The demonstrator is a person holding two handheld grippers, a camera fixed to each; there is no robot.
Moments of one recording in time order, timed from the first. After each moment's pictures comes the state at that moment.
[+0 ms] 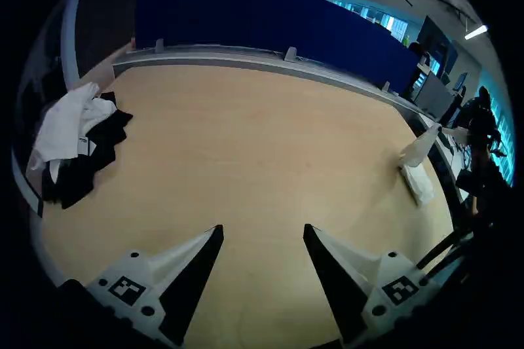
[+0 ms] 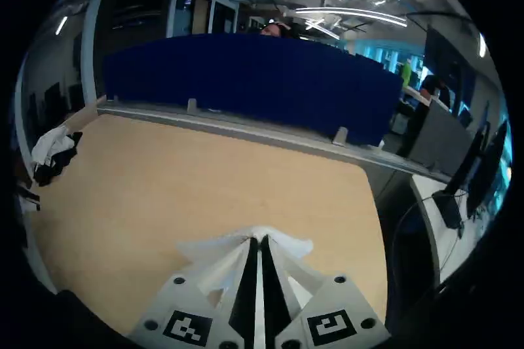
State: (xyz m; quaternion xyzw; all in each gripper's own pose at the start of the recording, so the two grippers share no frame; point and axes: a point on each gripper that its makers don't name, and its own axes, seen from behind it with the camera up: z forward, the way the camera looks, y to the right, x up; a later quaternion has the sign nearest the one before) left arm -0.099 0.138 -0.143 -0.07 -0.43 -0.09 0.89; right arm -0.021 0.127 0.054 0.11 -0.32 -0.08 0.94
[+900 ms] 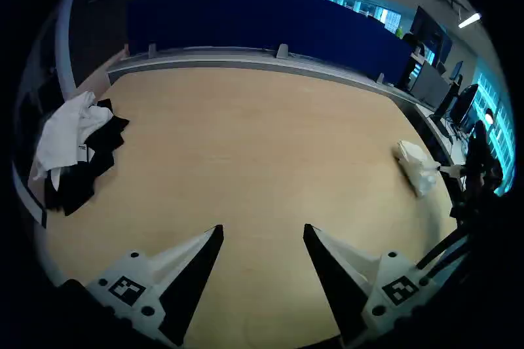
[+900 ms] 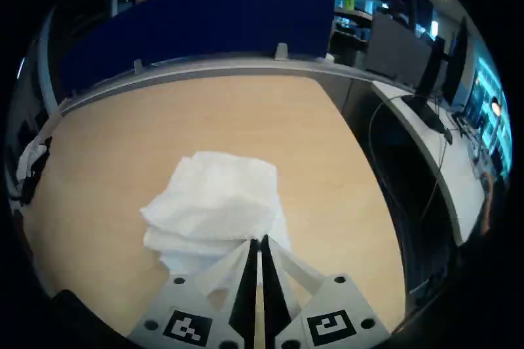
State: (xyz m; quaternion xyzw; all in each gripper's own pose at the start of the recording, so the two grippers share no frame) left arm -0.094 0.144 -0.151 -0.08 -0.44 -0.07 0.89; right arm -0.138 0.217 -0.056 -0.01 -0.42 0.00 0.91
